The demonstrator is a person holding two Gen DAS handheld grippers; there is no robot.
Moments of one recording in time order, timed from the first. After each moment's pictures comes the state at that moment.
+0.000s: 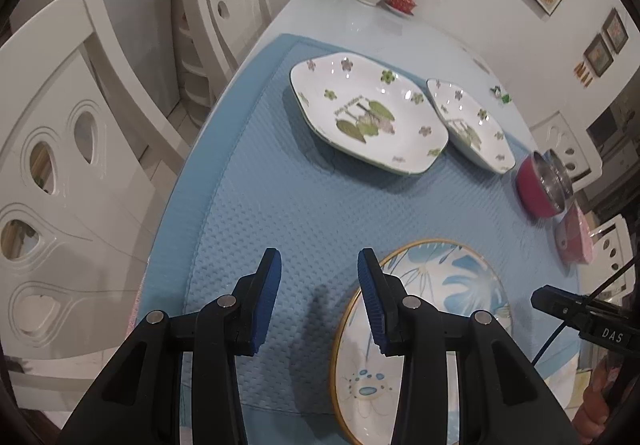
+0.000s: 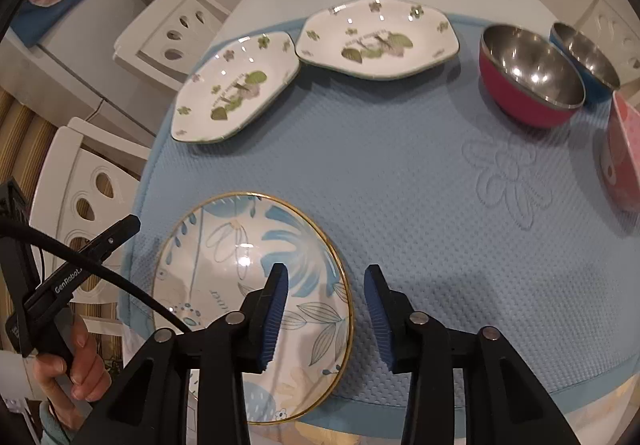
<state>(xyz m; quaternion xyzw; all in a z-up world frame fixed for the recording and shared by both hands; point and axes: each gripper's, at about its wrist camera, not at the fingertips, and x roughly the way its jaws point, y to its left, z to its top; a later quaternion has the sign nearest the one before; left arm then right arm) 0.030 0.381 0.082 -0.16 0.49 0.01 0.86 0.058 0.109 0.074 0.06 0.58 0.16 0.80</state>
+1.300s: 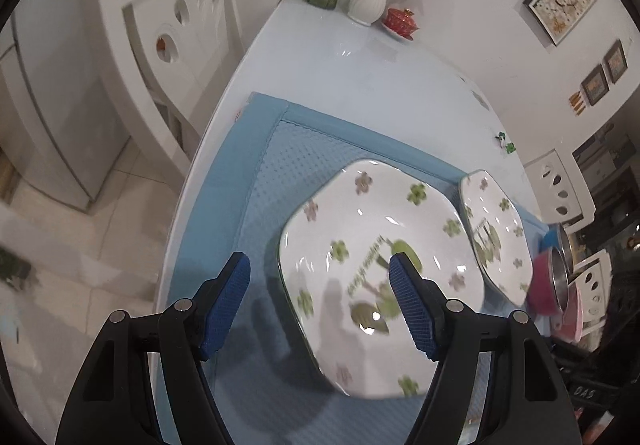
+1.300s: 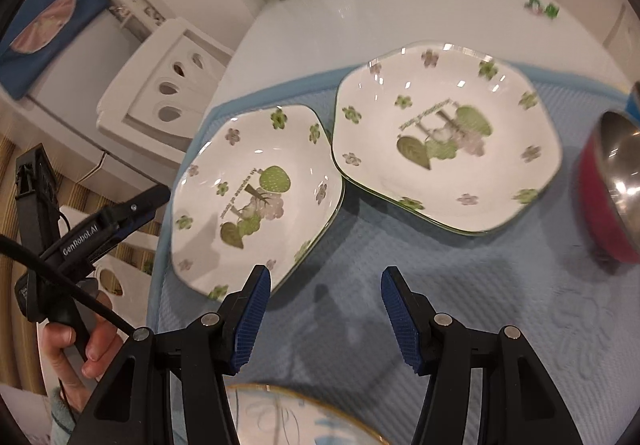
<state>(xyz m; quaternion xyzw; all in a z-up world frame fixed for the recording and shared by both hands) 0.215 0.438 0.059 -0.19 0.48 -0.05 0.86 0.191 0.177 0.054 0.13 0.57 0.17 0.80</state>
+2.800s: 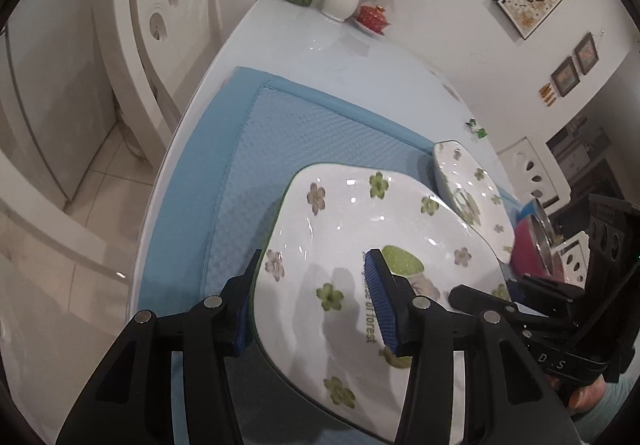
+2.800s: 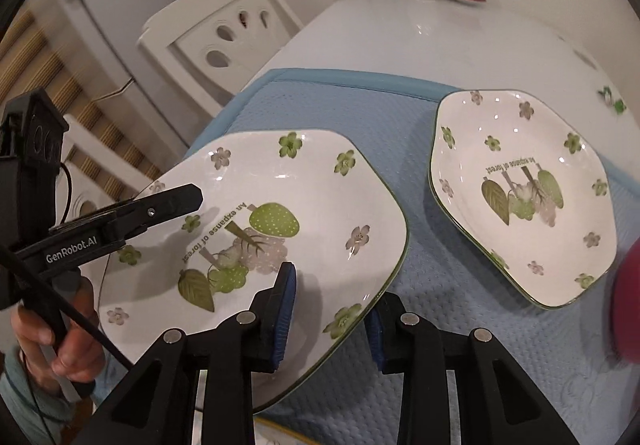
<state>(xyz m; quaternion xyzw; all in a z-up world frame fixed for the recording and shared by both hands) 0.163 0.430 0.046 -0.20 0.45 -0.10 0.86 0.176 0.230 0.050 -0.04 0.51 0.26 0.82</state>
